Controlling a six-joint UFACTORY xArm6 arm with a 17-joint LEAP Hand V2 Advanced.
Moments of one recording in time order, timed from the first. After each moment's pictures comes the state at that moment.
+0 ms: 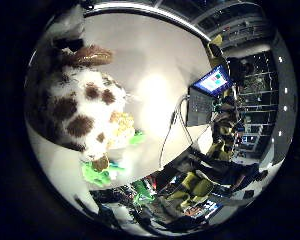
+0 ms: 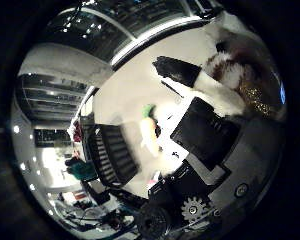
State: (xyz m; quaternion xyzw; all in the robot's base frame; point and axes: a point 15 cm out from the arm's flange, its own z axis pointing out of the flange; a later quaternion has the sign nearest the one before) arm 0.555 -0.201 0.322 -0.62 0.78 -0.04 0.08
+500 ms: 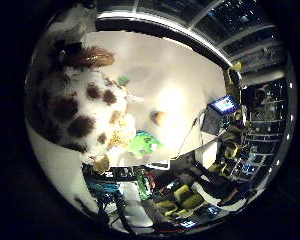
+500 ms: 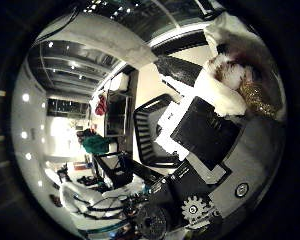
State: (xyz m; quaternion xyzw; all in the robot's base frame) arm 0.520 0.098 0.408 -0.74 0.66 0.02 0.13
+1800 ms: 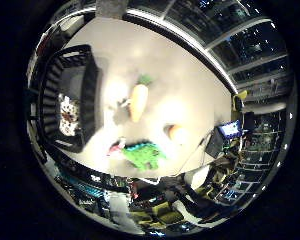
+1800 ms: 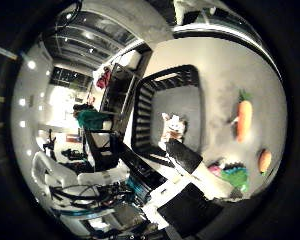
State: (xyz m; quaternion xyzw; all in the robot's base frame) arm 0.510 -0.014 0.325 -0.78 0.62 -0.05 0.10
